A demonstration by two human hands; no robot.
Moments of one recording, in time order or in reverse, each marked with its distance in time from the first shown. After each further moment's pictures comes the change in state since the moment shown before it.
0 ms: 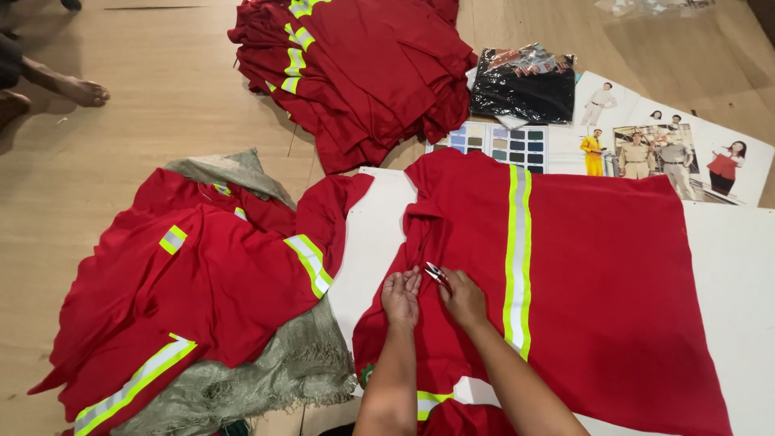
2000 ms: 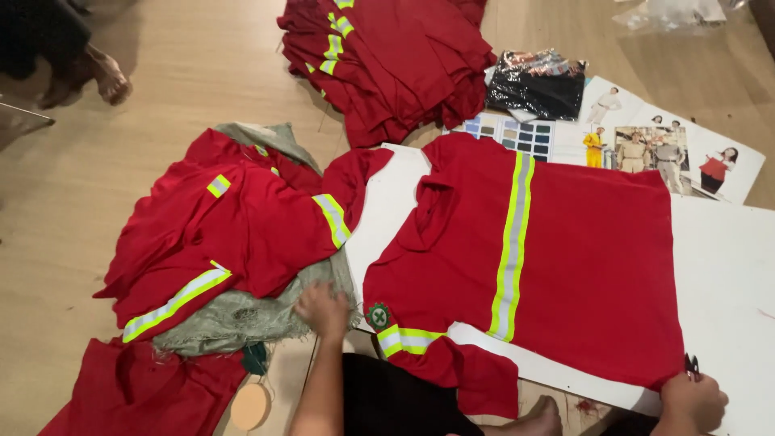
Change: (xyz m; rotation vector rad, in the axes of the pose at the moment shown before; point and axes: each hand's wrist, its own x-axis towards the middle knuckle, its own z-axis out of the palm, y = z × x) left_hand -0.171 0.223 -0.051 2.099 0.403 0.555; right_hand -0.254 0.247 -0.256 -0.300 0.372 1.147
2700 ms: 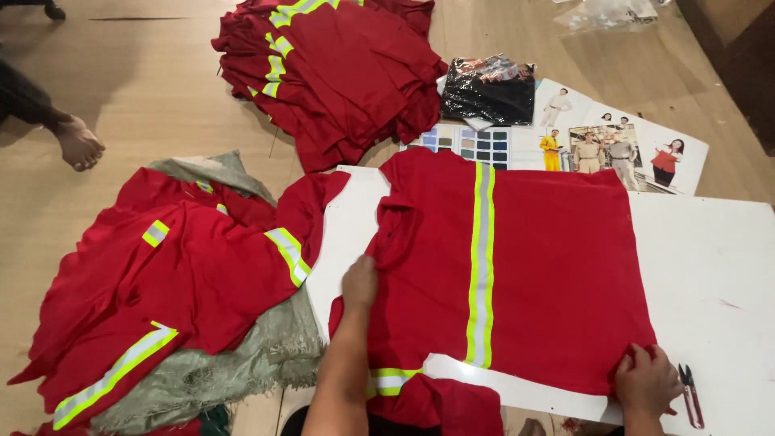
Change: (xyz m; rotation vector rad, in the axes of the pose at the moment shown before) left_hand 0.069 0.154 0.130 -0.137 -0.061 0.640; right_hand 0.016 0.005 0.071 -0.222 0.185 -0.521
